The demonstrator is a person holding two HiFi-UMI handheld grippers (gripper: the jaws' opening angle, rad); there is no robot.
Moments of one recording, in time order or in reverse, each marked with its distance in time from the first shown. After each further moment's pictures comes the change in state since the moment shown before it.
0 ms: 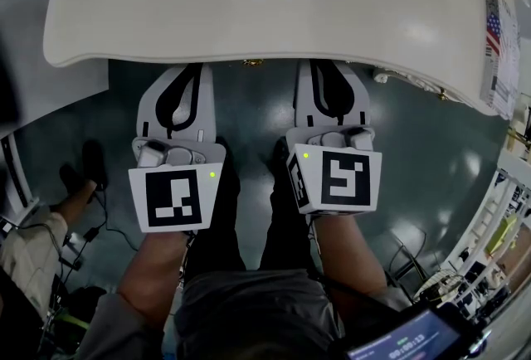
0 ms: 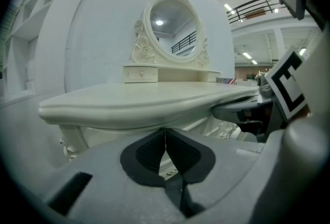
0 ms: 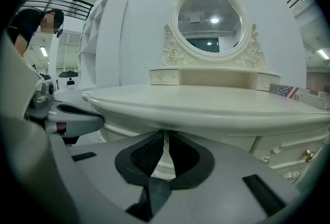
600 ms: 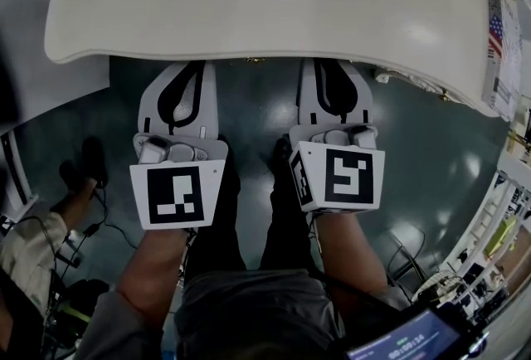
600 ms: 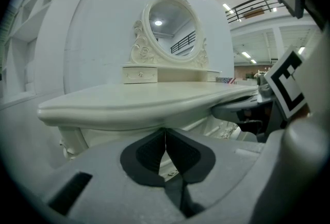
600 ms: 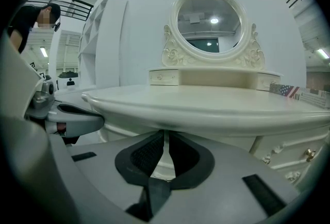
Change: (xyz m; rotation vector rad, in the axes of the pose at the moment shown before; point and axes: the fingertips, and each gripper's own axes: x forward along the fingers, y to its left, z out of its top) left arm 0.000 0.002 0.000 0.024 0.002 -0.003; right arm 0.002 0.001 0.000 0.005 -0.008 0.002
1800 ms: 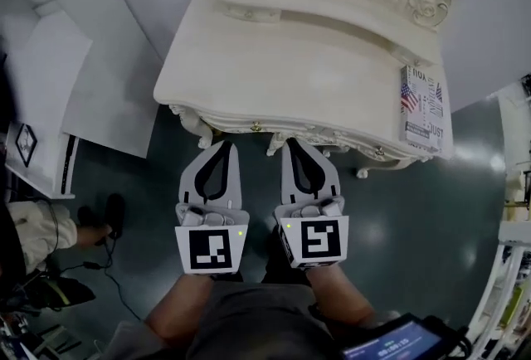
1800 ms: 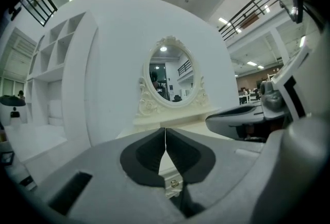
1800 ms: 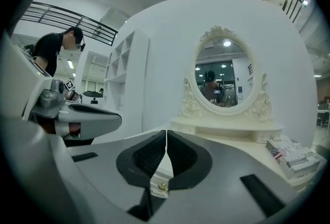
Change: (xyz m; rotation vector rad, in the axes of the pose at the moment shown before) left arm -0.181 -0.064 0.179 0.044 -0.256 0.177; right arm -0.182 0.044 0.167 -0.093 -0.248 0.173
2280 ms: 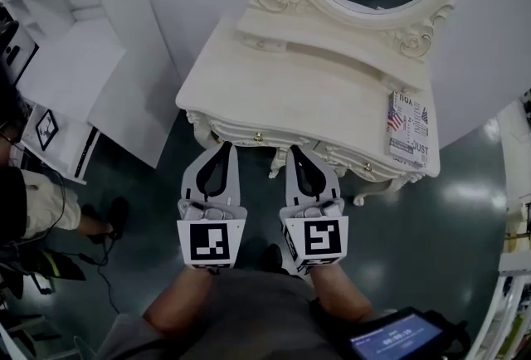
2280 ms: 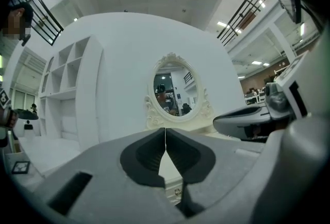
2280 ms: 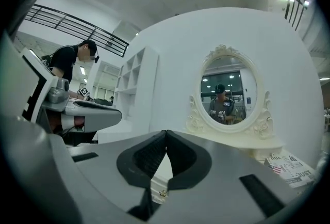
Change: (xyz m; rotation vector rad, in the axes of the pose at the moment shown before) left arm -0.066 -0.016 0.066 0.028 -0.110 0.115; right arm -0.068 0.005 0.059 -0.056 -0.135 0.083
